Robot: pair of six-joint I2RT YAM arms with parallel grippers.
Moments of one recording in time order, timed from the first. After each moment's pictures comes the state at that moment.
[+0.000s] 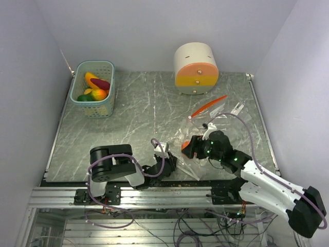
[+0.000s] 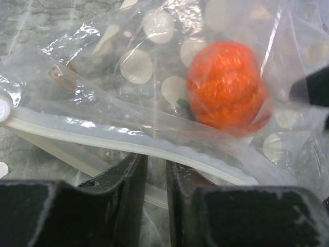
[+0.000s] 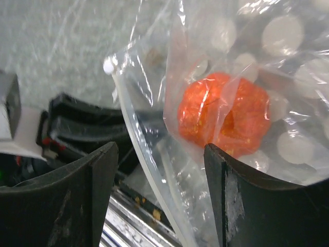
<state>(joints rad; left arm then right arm) -1.34 1.88 0.45 1.05 -0.76 -0.77 0.64 0.81 0.42 -0.16 -0.09 0.60</state>
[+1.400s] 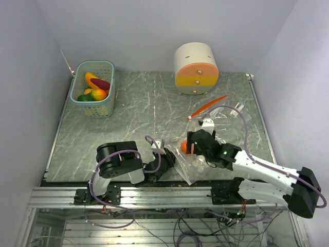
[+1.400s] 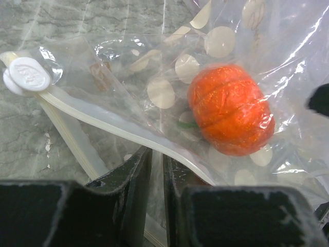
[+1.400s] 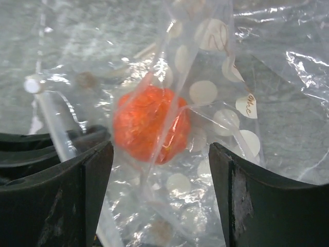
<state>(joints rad) -1.26 1.97 0.43 1.24 -0.69 -0.82 0.92 0.99 0.64 -0.43 0.52 0.64</state>
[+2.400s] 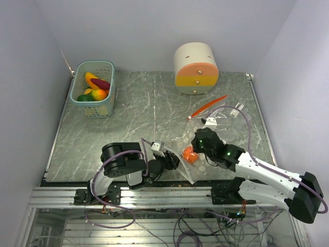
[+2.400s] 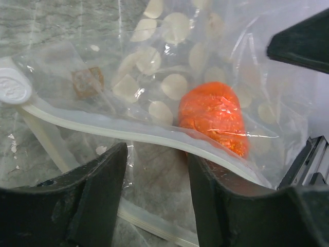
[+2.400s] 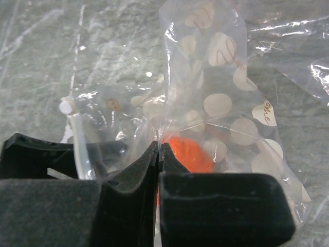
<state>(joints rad) -1.26 2.05 0.36 1.51 -0.57 -0.75 0.87 0.94 0.59 -0.32 0.42 0.63</state>
